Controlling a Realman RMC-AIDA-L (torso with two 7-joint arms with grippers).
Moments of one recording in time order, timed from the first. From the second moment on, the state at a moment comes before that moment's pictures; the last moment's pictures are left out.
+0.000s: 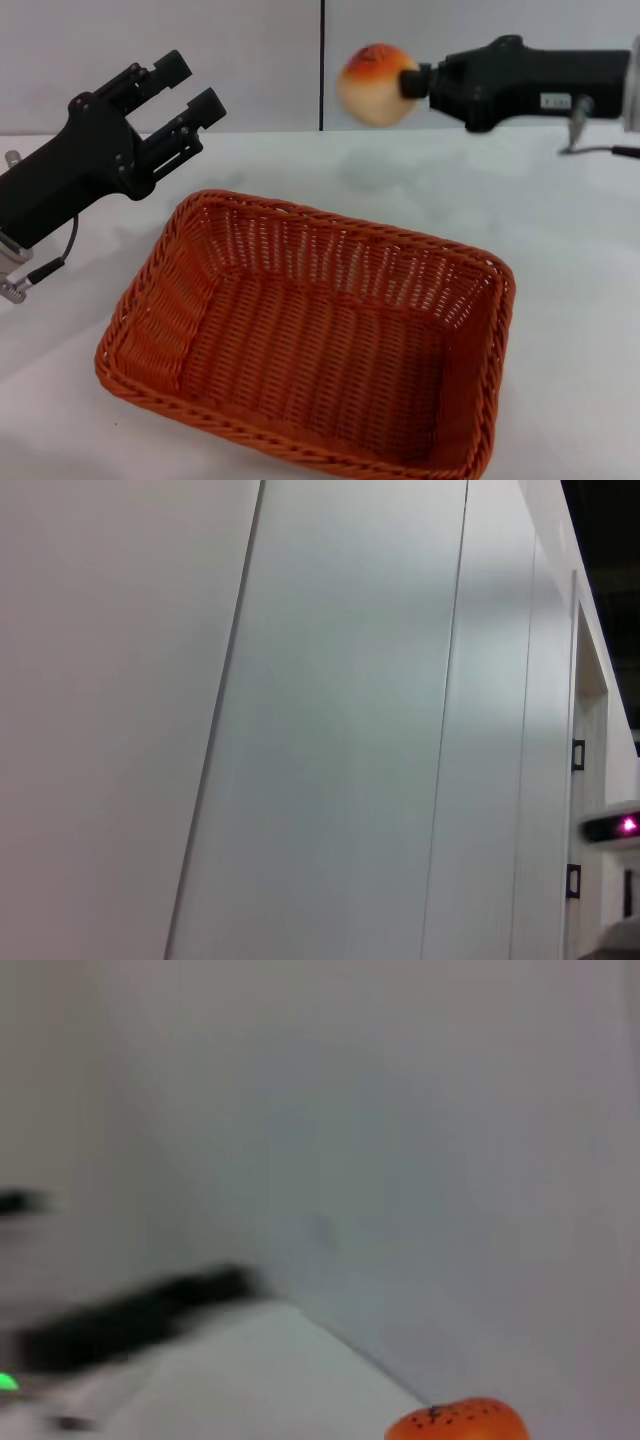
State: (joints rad) left arm -0.44 -2.06 0.63 0.35 1.48 1.77 -0.97; right arm 0.52 2.07 -1.11 -1.11 -1.74 -1.37 1.81
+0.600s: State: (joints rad) left arm -0.46 -2.06 0.64 0.35 1.48 1.77 -0.97; right arm 0.51 2.07 -1.13 -1.07 -1.67 -1.61 1.76
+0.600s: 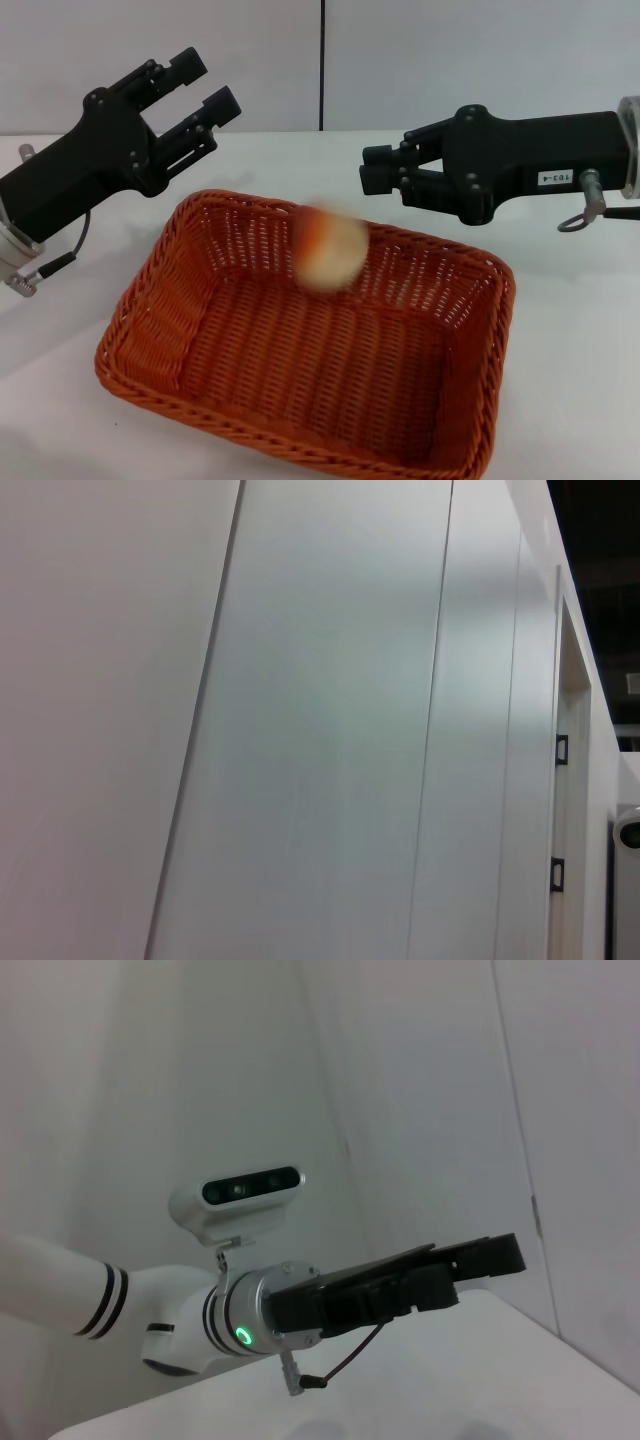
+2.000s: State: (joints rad) left arm -0.35 -2.06 -0.06 0.23 1.36 1.76 -0.78; right arm 0.17 2.08 -0.24 -0.09 -0.90 -1.79 0.51
